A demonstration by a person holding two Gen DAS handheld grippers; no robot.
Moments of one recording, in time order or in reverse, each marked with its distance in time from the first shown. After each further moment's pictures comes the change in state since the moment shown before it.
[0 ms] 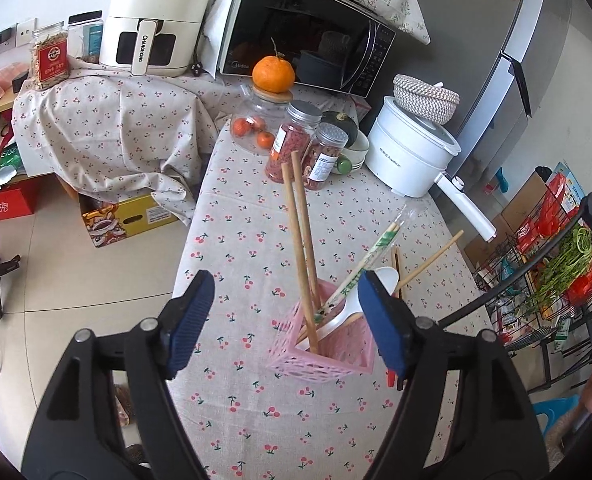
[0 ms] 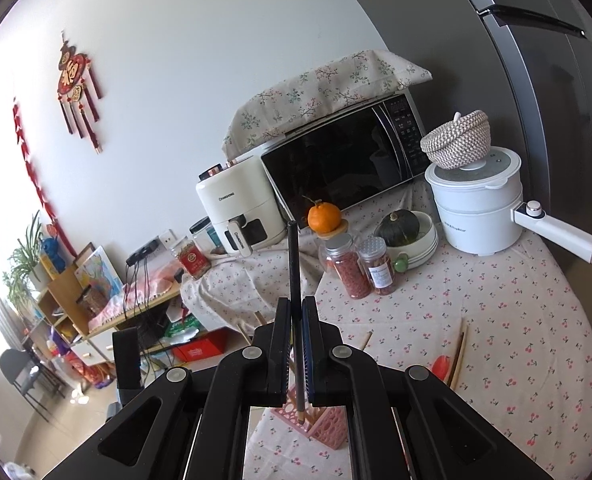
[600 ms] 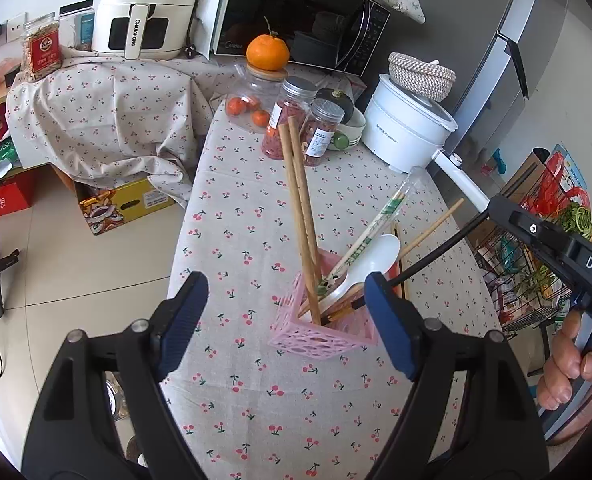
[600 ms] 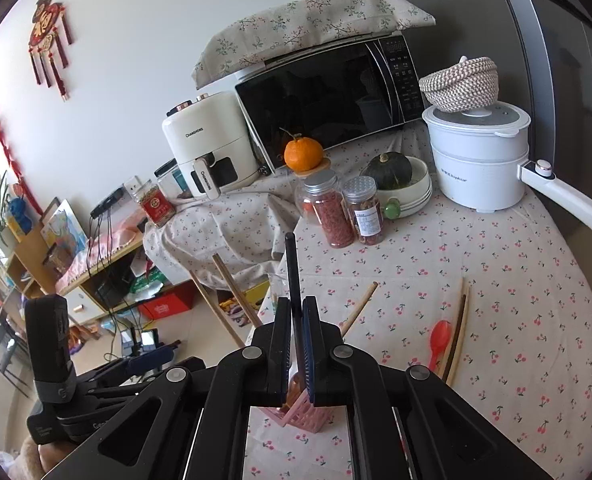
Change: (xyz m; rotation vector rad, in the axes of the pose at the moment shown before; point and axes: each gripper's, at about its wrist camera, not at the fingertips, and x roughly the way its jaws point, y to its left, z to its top) left arm 0.002 -0.001 -0.012 0.029 0.059 -0.015; right arm 0.077 -0.002 -0.038 -0.034 0.181 -0.103
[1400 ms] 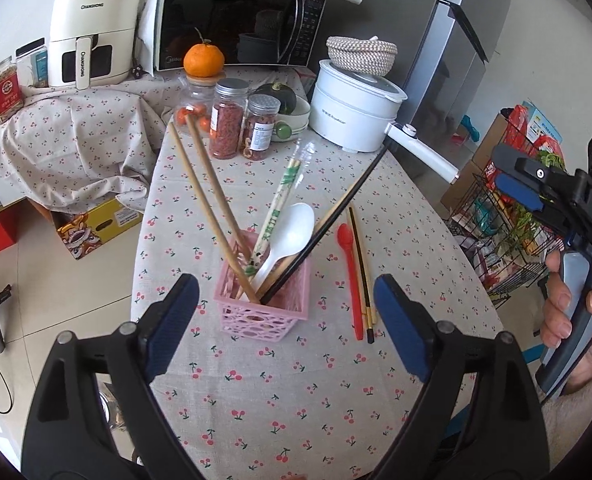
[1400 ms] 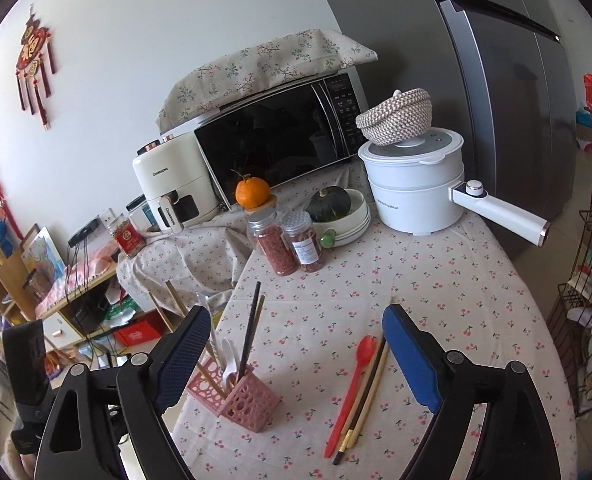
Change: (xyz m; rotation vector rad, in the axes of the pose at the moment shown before) left arm -0.013 -0.059 -0.021 0.174 0.003 -0.063; right arm -0.068 -0.060 -0.001 0.041 -0.113 -0.114
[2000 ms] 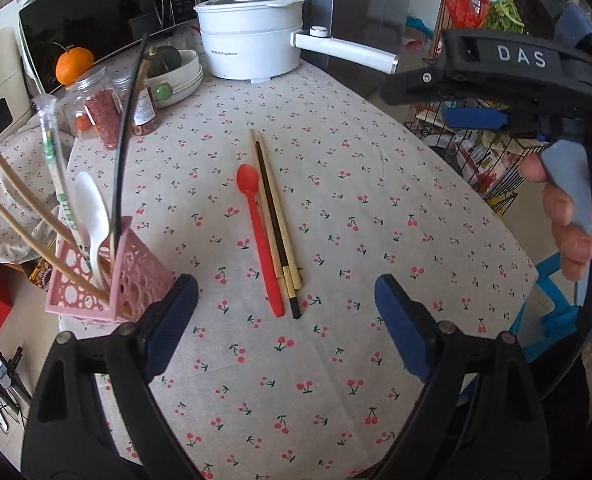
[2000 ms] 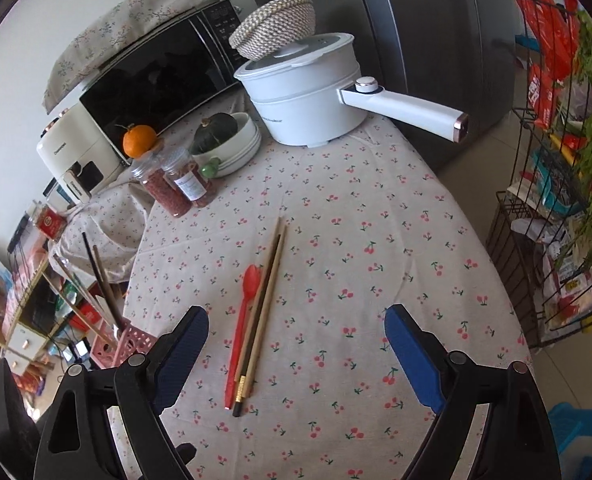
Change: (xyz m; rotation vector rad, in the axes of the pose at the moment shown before) left arm 0.086 -0.125 -0.030 0.314 0.189 0.021; right arm 0.030 -0.118 -0.027 0.197 0.285 -0.216
